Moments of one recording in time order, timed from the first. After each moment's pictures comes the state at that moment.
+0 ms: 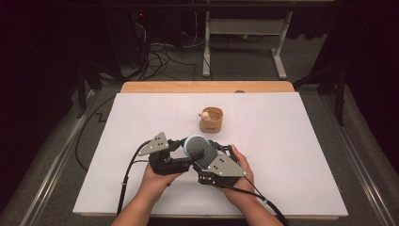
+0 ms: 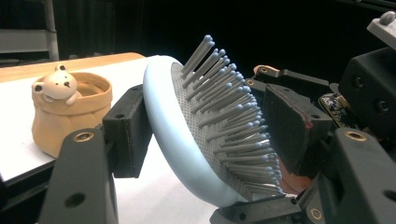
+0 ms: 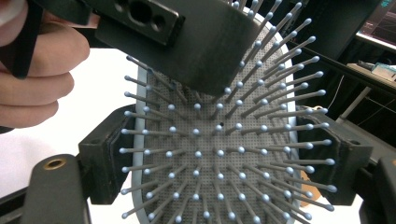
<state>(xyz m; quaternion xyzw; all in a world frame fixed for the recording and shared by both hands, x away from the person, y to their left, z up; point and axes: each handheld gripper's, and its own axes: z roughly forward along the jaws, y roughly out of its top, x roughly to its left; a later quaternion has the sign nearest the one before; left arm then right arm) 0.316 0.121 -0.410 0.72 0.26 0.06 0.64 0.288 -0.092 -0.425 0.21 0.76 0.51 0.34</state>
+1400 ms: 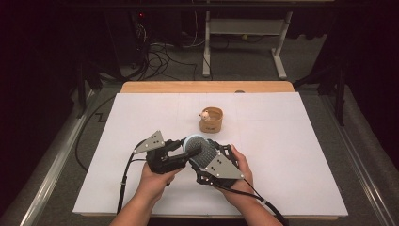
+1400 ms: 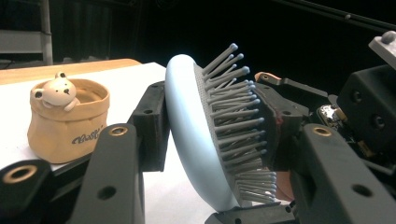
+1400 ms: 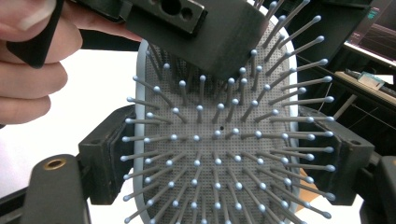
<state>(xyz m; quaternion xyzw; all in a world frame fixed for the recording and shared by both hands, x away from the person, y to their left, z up) 0.316 0.127 -0.404 0.71 0.27 0.05 0.65 0.284 -0.086 -0.420 0.20 0.76 0.50 0.37</state>
